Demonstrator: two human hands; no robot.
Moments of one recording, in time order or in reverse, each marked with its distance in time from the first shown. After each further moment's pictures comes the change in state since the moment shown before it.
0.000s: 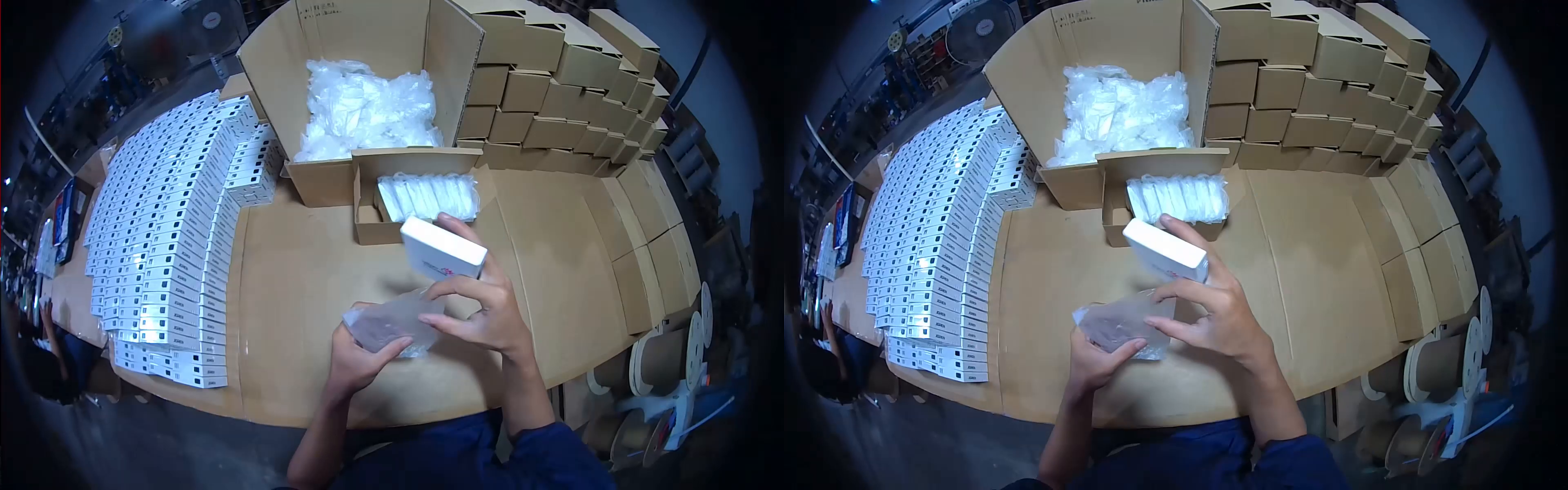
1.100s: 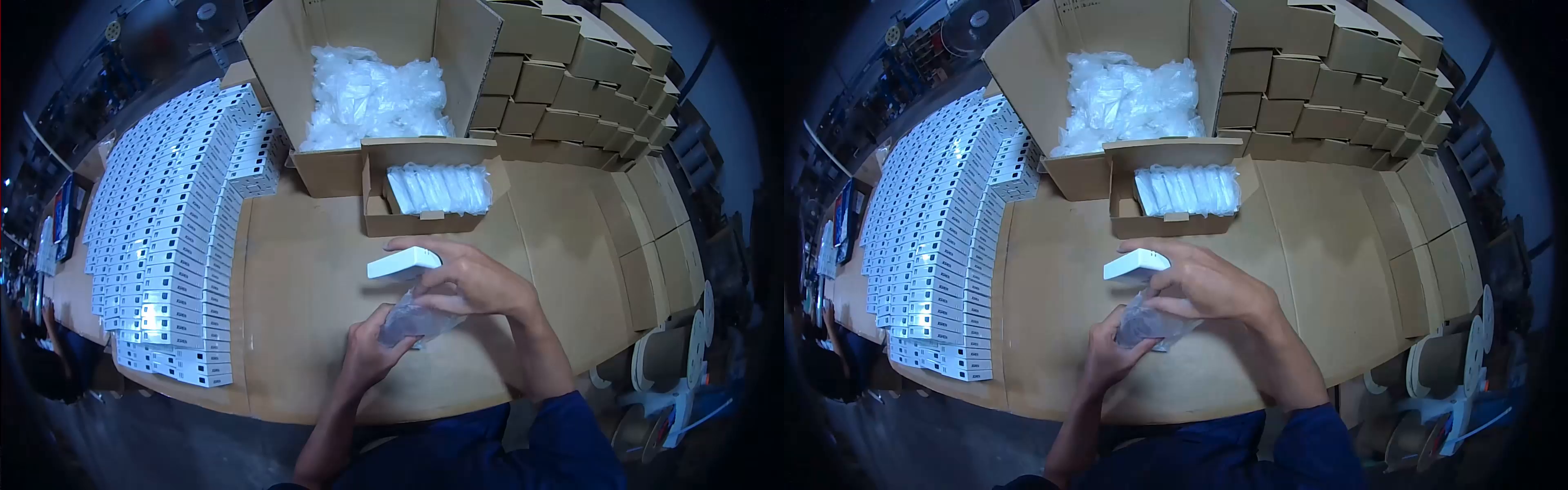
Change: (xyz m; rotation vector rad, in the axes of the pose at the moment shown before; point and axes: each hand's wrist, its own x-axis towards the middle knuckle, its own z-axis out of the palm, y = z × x) left_hand 0.006 -0.018 -0.004 0.413 -0.039 0.061; right_hand 0.037 0.032 0.010 -0.012 -0.554 -0.006
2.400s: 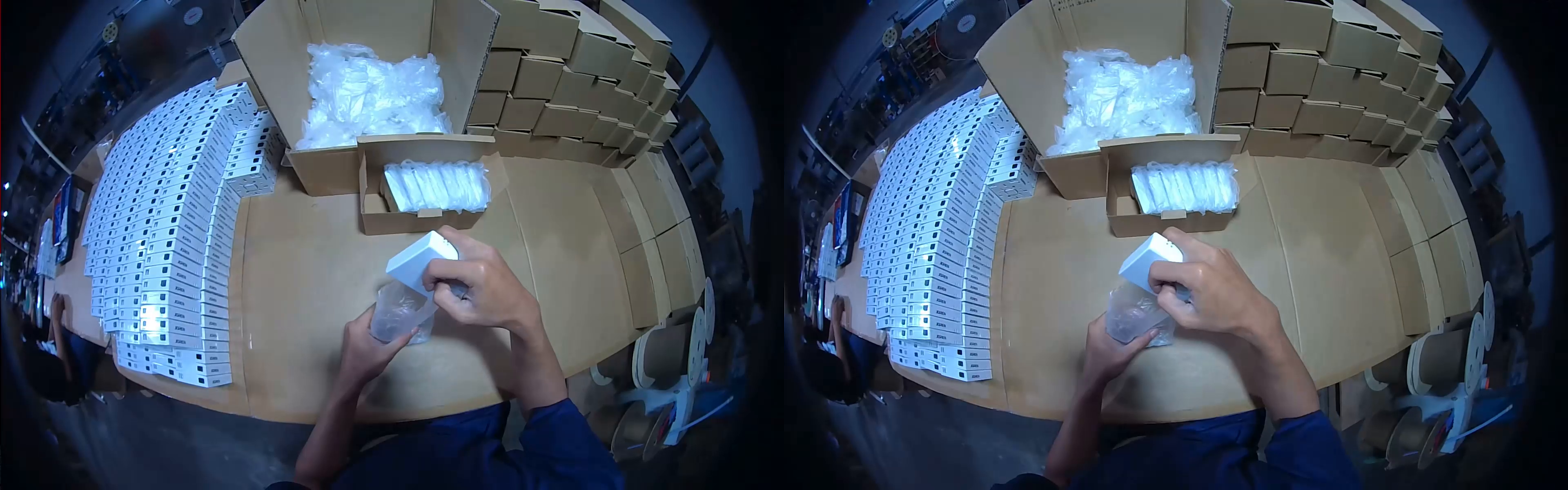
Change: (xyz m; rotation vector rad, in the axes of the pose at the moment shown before) left_hand 0.001 -0.018 0.005 -0.141 0.030 -0.135; right_hand -0.011 -0.019 0.006 -0.028 0.361 0.062
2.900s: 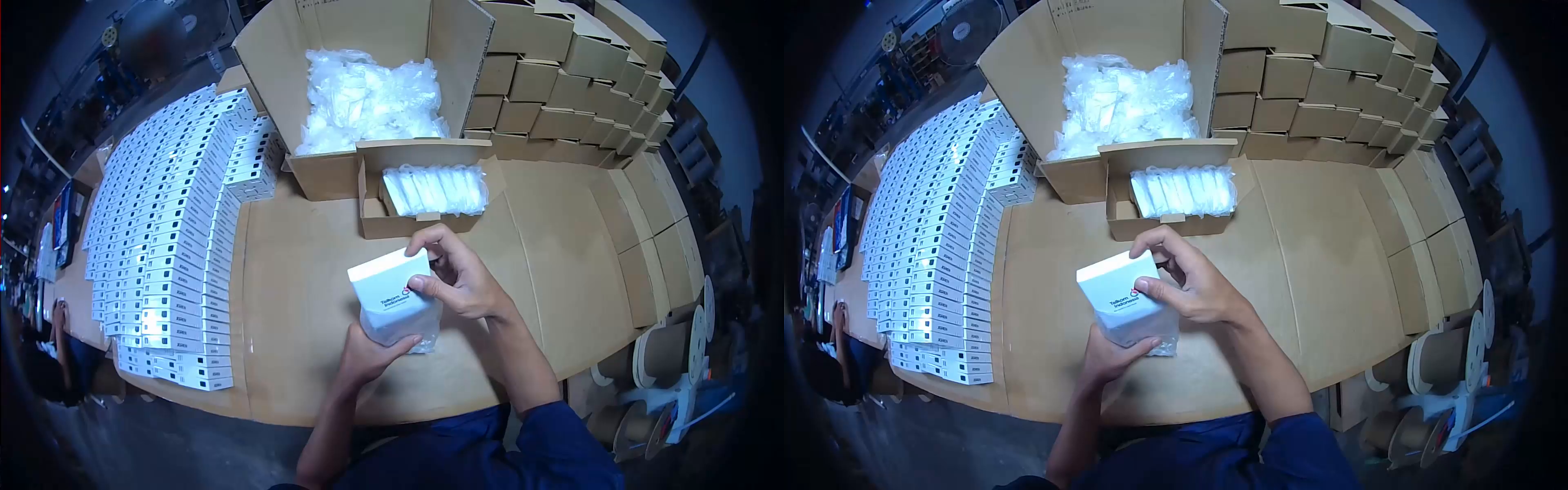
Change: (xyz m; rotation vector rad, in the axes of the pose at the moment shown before) left_hand -0.002 0.001 -0.002 -0.235 -0.076 -0.079; right_hand -0.003 0.023 0.029 0.810 -0.056 0.235
